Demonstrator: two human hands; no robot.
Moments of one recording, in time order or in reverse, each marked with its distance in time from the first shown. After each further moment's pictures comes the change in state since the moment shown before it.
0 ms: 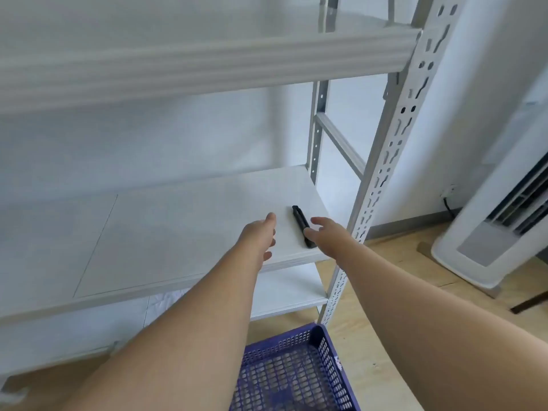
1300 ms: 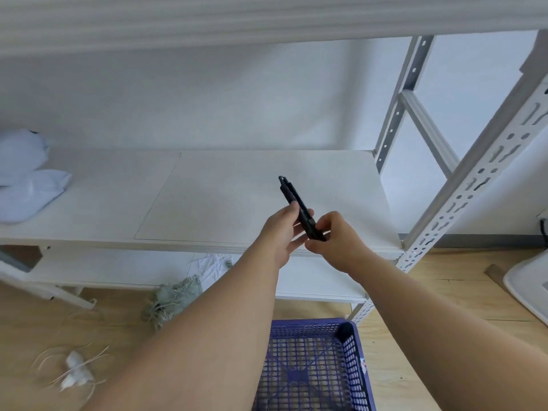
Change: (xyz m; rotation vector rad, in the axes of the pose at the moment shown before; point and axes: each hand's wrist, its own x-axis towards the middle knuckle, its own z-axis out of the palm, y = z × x) left_hand 0.006 -0.038 -0.035 -0.559 -0.034 0.053; right_hand -0.005 -0.015 0.070 0.031 -0.196 -0.320
